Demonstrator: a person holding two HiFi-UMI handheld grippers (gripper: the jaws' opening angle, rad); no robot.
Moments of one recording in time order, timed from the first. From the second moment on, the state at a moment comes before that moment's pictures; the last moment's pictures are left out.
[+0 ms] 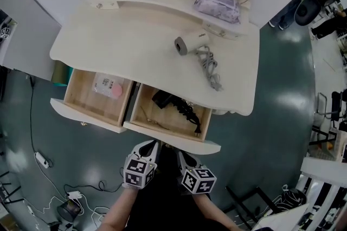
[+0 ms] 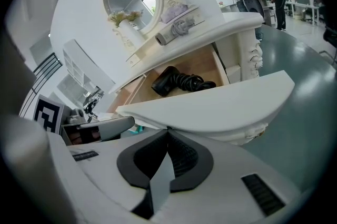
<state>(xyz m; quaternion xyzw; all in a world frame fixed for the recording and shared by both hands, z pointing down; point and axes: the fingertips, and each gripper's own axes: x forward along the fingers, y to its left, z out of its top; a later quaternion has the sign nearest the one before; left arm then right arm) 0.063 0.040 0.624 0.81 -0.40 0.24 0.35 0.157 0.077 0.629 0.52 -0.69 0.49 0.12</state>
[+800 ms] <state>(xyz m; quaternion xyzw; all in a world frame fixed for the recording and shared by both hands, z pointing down) 0.074 -0.004 0.627 0.81 -0.40 0.24 0.35 0.168 0.040 0.633 0.53 -0.68 0.49 0.13</state>
